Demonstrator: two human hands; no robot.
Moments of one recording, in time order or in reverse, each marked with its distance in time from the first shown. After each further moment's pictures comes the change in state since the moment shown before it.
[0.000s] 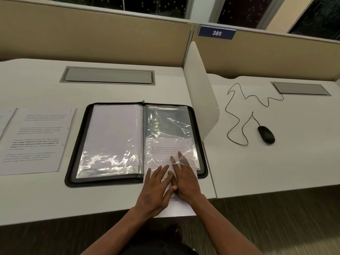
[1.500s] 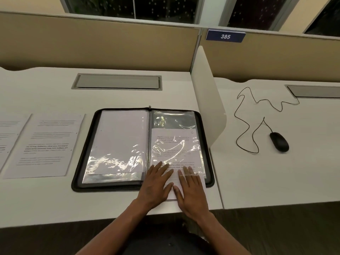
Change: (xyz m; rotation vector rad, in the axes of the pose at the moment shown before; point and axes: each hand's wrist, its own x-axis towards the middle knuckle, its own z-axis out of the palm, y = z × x) left_hand 0.036 -0.032 0.001 0.045 0.007 -0.042; right_hand -0.021 0.002 0.004 -0.016 0.047 -0.002
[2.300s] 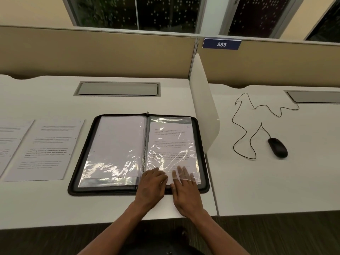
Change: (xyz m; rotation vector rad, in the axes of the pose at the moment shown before) left_hand 0.018 0.020 -0.010 -0.017 0.179 -0.031; right_hand 0.022 0.011 -0.006 -0.020 -0.079 -0.034
